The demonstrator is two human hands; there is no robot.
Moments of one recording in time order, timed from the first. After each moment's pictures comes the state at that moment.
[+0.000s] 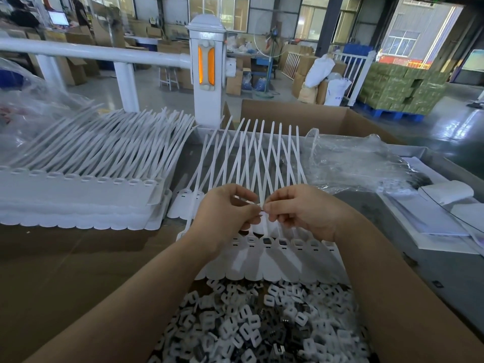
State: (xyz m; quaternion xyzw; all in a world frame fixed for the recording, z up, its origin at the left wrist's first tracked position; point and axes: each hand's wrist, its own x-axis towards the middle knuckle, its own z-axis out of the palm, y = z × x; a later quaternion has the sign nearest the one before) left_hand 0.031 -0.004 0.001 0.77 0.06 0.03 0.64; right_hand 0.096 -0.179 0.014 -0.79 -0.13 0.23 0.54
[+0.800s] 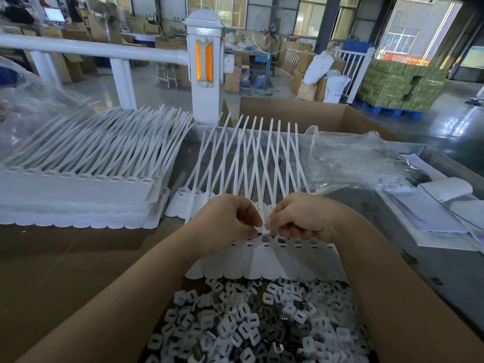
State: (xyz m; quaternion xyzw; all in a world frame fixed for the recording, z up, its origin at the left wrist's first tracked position) left_hand 0.033 0.007 -0.001 0.88 -0.07 -0.06 0.46; right_hand 0.089 -0.175 0.019 -0.87 -0.09 0.30 0.38
